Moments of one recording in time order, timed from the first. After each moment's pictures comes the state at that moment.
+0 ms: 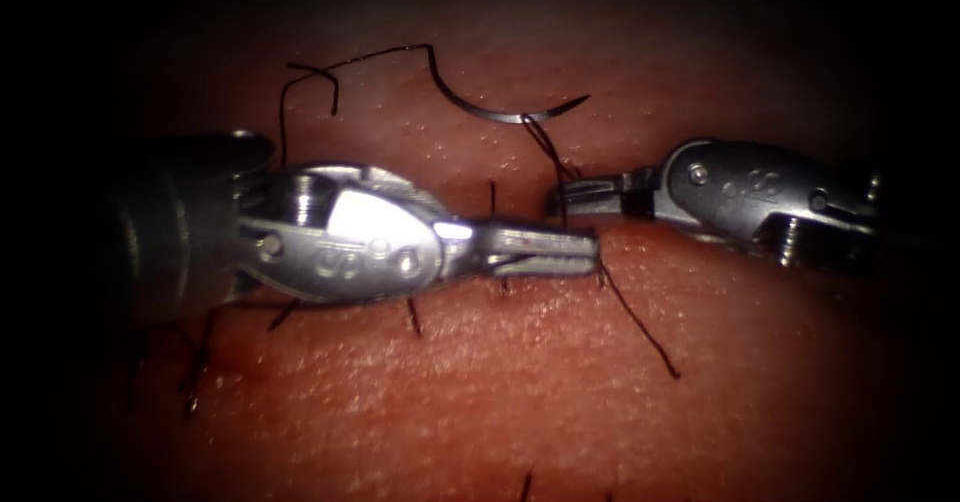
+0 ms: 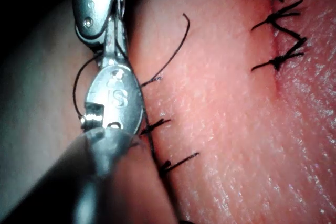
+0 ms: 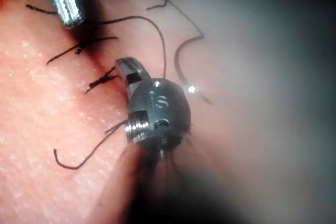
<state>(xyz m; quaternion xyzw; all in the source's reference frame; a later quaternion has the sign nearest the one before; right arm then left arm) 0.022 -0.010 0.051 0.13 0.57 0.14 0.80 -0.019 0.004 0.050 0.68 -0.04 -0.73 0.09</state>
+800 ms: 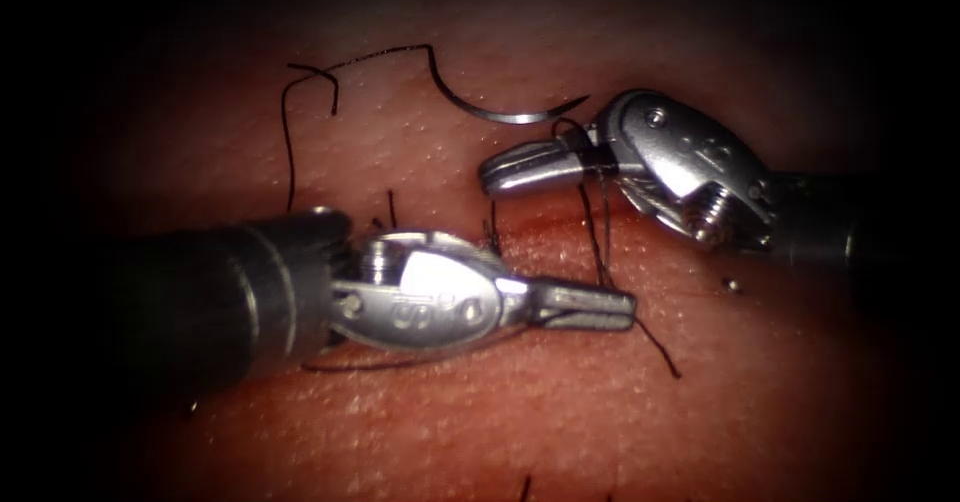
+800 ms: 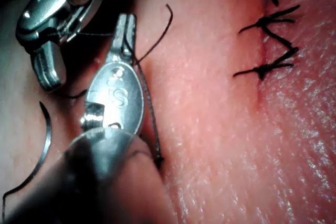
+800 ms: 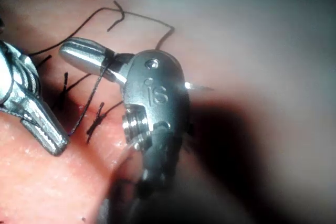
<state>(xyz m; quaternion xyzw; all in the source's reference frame) 0.024 -0.007 0.054 0.27 0.75 0.16 0.58 -0.021 0.001 0.056 0.70 0.02 -0.71 0.07</state>
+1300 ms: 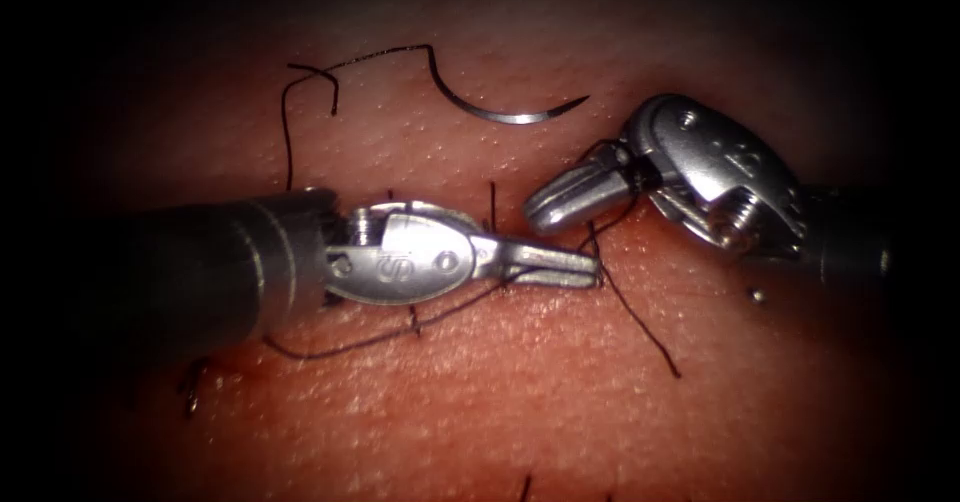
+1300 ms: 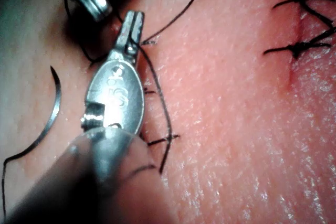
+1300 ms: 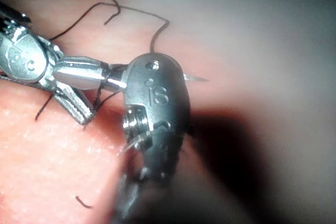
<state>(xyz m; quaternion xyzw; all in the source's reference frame) 0.022 -0.008 0.053 0.39 0.71 0.04 0.58 -0.020 0.004 0.061 0.71 0.03 -0.70 0.05</state>
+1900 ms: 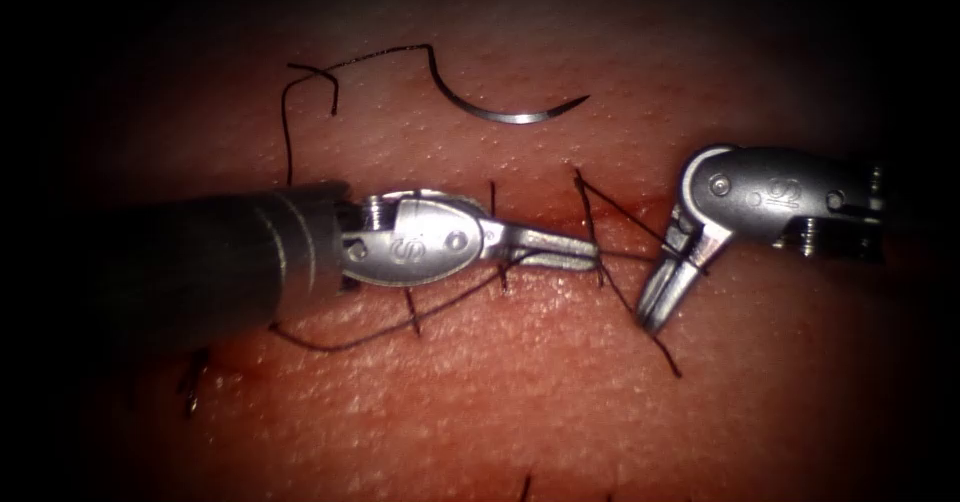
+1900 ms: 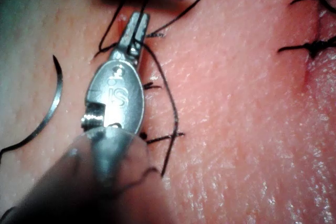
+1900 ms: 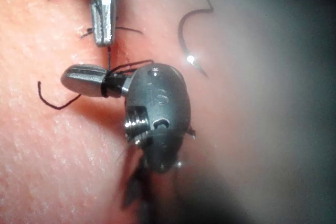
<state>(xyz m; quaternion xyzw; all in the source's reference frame) 0.019 -0.011 0.053 0.40 0.57 -0.20 0.69 -0.020 0.004 0.064 0.70 0.04 -0.71 0.05</state>
